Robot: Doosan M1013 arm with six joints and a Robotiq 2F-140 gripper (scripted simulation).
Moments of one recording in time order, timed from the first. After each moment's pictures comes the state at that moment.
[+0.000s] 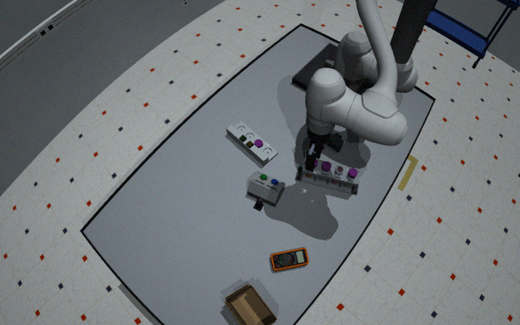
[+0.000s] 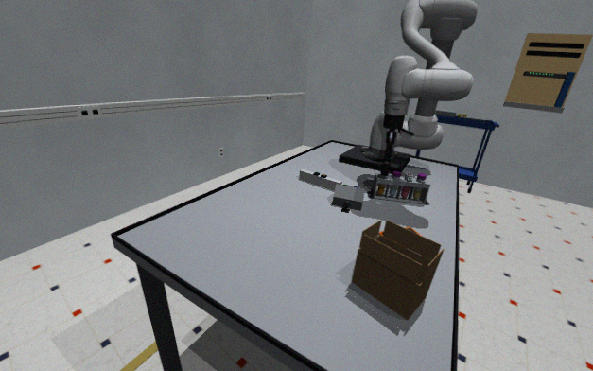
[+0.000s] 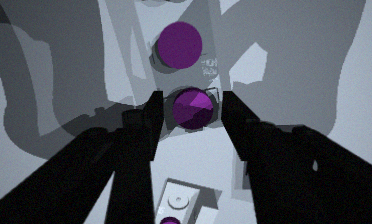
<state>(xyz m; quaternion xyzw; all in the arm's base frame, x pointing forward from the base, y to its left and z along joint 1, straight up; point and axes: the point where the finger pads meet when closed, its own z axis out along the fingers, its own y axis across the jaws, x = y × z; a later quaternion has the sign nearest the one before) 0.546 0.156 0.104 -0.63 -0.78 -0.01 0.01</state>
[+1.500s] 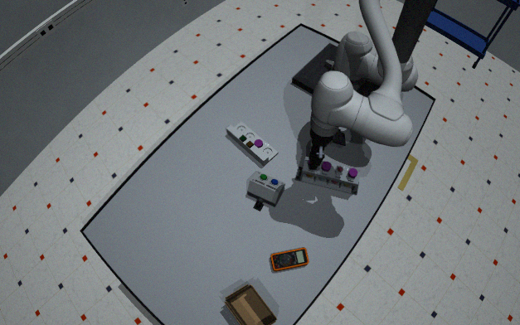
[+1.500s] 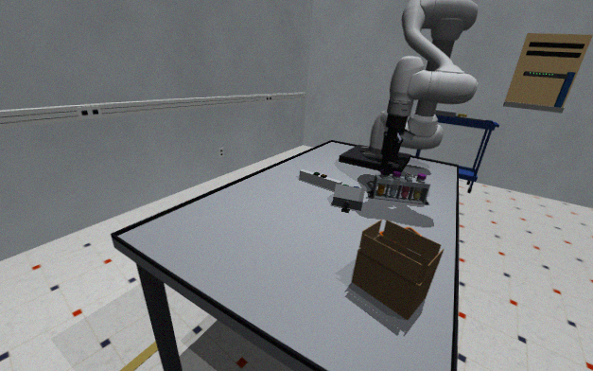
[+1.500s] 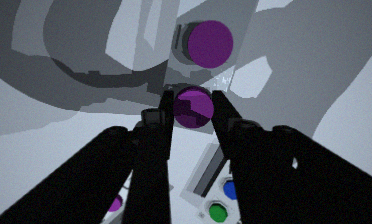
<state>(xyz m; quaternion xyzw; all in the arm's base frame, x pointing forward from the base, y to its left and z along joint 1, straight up) 0.546 0.156 0.104 -0.44 -0.90 0.01 -0.01</state>
